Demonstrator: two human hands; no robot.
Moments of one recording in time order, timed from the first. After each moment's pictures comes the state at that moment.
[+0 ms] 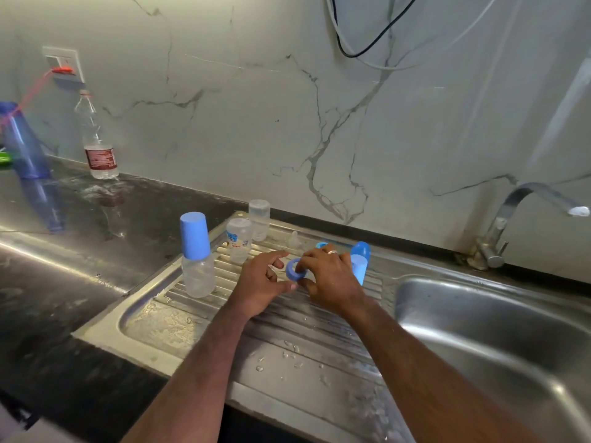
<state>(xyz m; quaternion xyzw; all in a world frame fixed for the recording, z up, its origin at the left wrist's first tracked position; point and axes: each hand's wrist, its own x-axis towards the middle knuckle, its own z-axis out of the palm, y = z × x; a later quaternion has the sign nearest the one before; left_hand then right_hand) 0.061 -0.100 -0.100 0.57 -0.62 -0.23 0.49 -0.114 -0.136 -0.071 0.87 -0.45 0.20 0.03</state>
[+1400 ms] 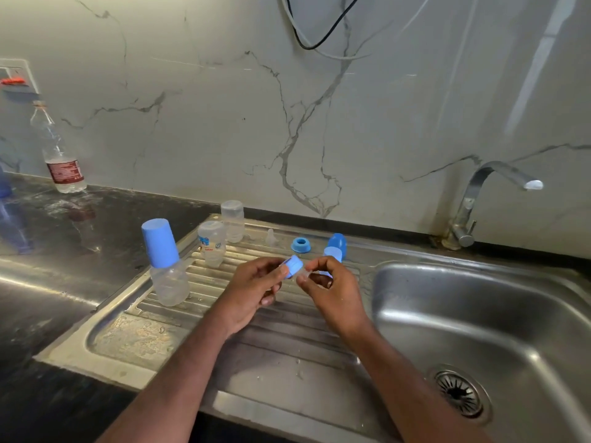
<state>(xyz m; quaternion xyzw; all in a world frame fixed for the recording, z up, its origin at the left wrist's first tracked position) 0.023 -0.083 -0.091 0.40 -0.50 -0.53 0.55 -0.153 -0.081 -0.083 0.62 -0.44 0.52 -0.39</state>
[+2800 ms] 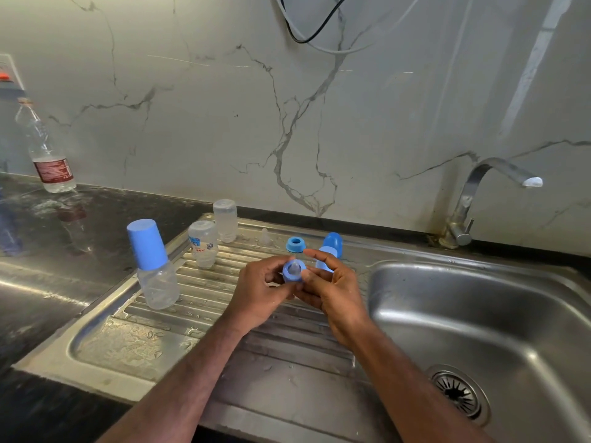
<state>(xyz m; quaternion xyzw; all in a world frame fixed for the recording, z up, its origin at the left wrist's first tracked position) 0.000 -0.096 -0.096 0.44 -0.67 -0.27 0.54 -0.160 -0.084 -0.075 0.49 -0.36 0.54 -0.58</state>
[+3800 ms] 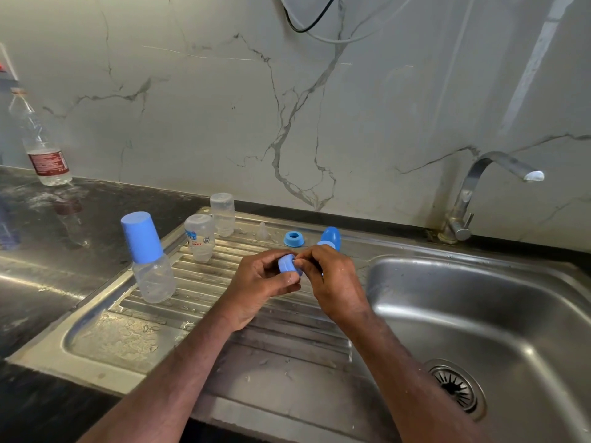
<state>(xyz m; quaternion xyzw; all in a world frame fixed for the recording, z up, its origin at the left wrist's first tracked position) -0.001 -0.086 -0.089 0.36 -0.56 -0.50 0.55 -0.168 -0.098 -0.071 0.77 -0.44 0.43 -0.15</state>
